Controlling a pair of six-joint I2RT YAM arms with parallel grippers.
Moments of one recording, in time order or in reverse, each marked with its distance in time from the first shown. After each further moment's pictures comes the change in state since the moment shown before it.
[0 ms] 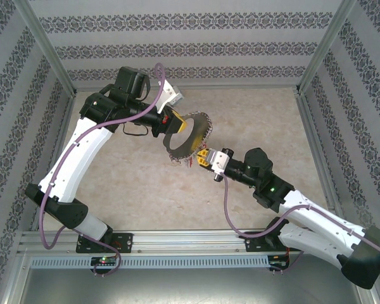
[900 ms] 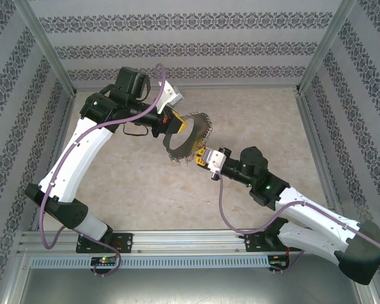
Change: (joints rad) left arm 0.000 0.000 -0.005 0.000 0.000 0.006; right arm 0.000 0.063 0.000 0.031 0.009 -0.011
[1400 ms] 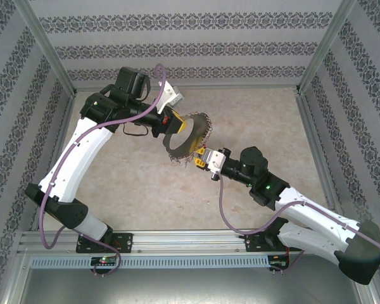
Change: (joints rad) left arm 0.000 0.000 -0.001 0.000 -0.005 0.002; right arm 0.000 0.002 0.000 0.006 -0.015 0.000
